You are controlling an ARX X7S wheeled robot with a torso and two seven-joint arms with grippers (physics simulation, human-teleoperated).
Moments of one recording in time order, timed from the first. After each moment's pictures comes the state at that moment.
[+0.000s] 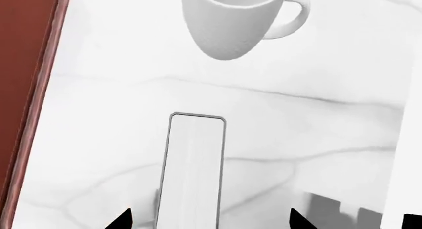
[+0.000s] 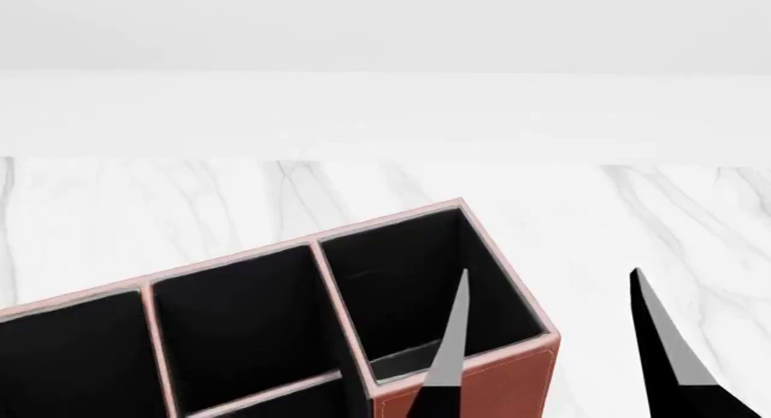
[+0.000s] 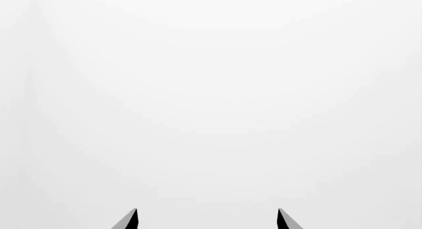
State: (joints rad) left arm -0.64 -0.52 1.06 0.69 -1.67 -1.25 -0.85; right arm 0.05 0.50 -0.28 -0.97 0.35 0.40 0.58
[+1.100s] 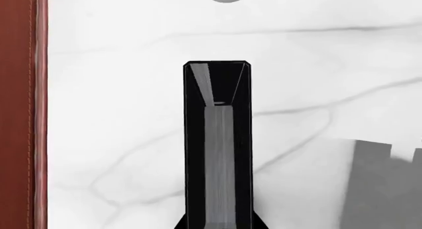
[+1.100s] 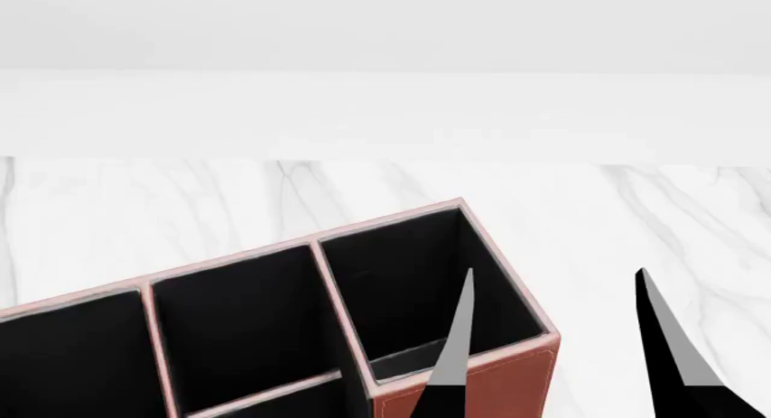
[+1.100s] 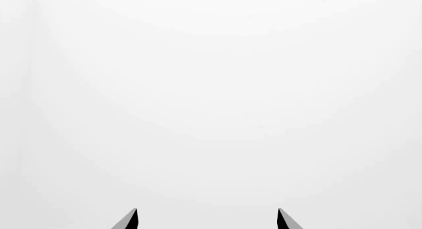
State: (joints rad) left arm -0.75 -0.50 1.20 0.63 -1.59 -1.36 -0.80; right arm 0.06 0.53 -0.30 -0.96 0.37 0.38 0.62
